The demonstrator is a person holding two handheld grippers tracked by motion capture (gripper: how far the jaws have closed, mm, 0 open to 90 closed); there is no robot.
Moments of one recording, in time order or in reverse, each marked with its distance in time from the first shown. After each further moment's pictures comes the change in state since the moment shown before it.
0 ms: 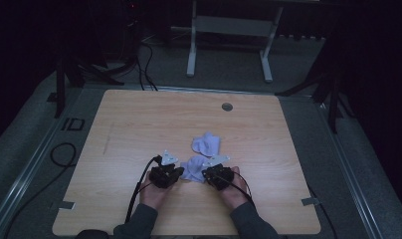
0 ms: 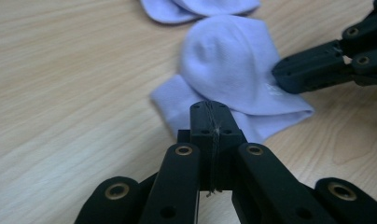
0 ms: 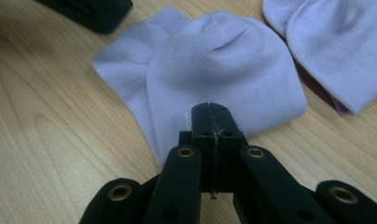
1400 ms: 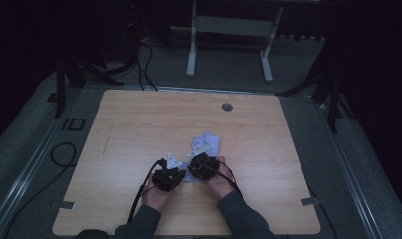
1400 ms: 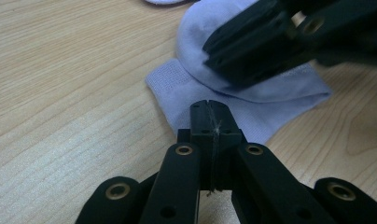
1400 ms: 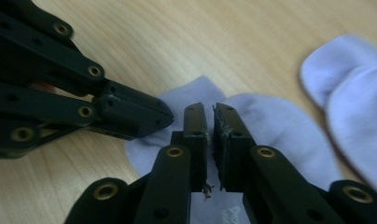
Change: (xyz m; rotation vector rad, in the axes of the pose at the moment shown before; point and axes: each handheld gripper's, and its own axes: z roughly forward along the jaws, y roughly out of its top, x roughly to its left) left arm -0.008 -0.006 0.008 0.024 0.042 0.019; right arm 0.011 0.047 0.020 0.037 0.074 -0.018
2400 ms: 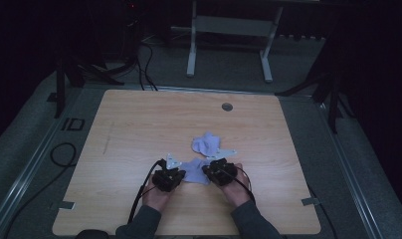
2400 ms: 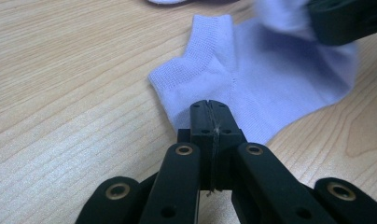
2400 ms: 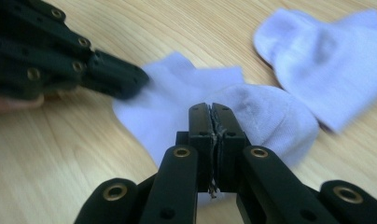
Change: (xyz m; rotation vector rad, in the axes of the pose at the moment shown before) left arm 0.000 -0.001 0.000 -0.003 0.002 -0.012; right arm -0.014 -0.036 -0.042 -0.089 -0.027 0.103
